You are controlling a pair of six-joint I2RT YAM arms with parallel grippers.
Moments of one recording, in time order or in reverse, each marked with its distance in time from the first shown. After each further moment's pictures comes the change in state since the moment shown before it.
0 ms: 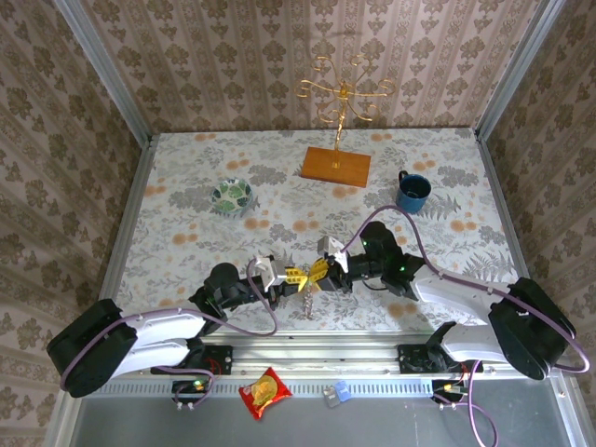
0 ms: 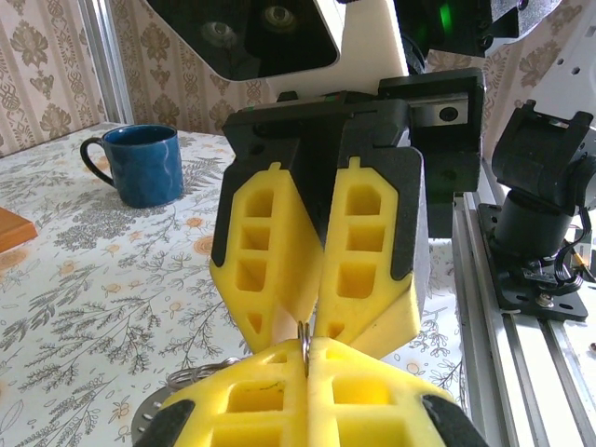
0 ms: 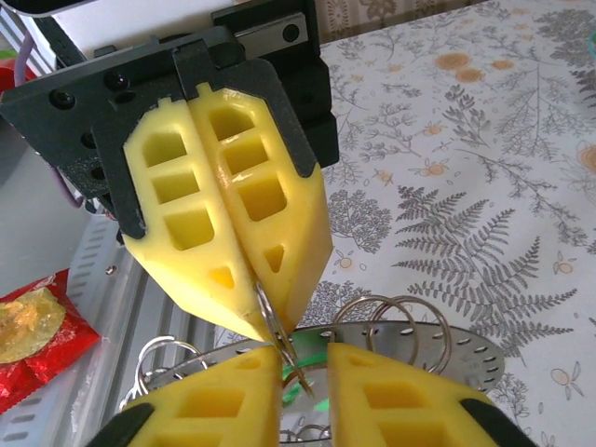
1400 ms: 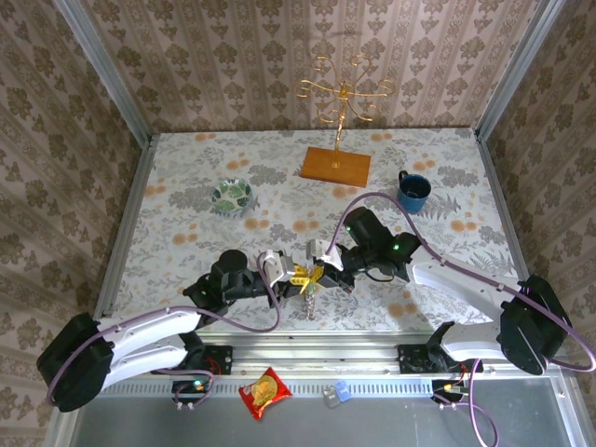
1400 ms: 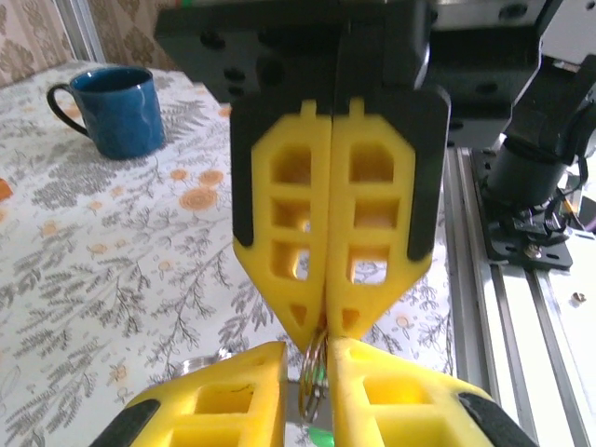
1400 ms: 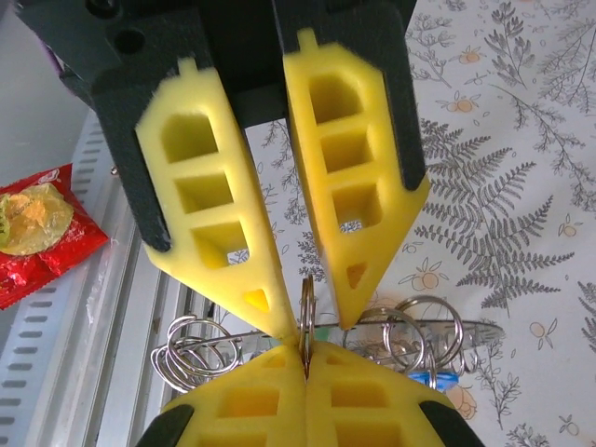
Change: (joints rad) left arm 0.003 -0.124 0.161 -0.498 0.026 0.105; right arm 0.050 0.024 0.315 -0.636 0.103 -0.340
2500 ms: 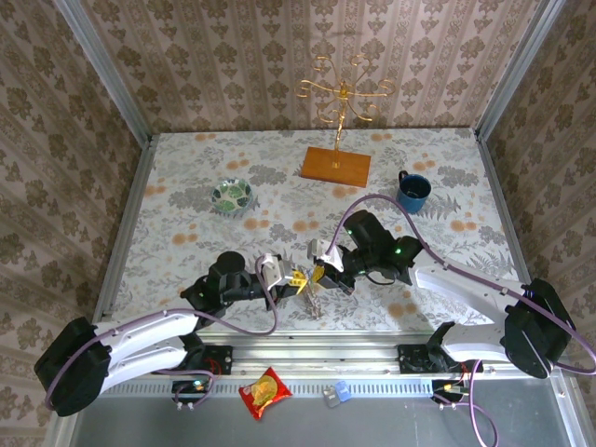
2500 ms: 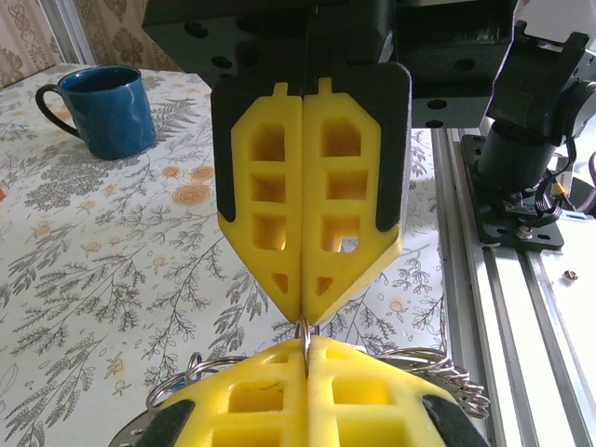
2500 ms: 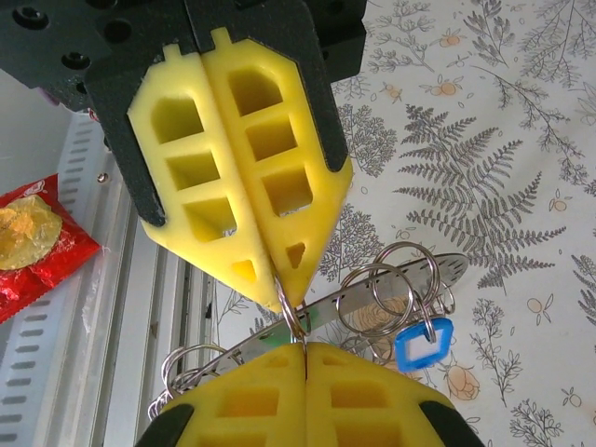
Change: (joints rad) left arm 0.013 -0.031 -0.026 0.002 0.024 0.038; right arm 0.005 -0.028 -0.035 0.029 0.053 0.091
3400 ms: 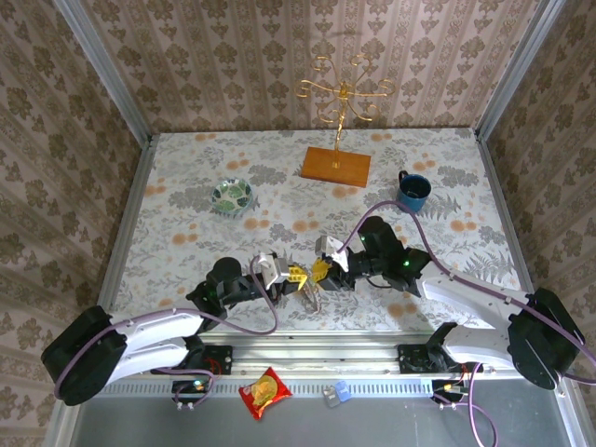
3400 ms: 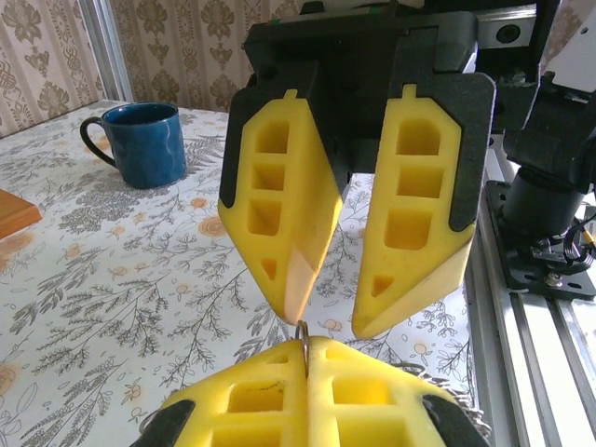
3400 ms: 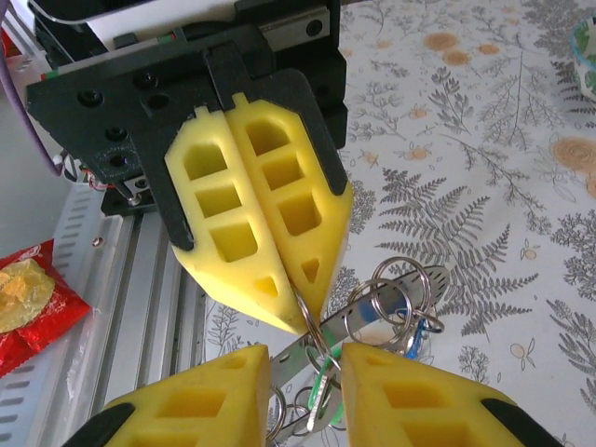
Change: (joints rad) left arm -0.003 0.092 -0.079 0.304 -0.046 -0.093; right arm -0.030 -0.072 -0.168 0.324 -0.061 0.137
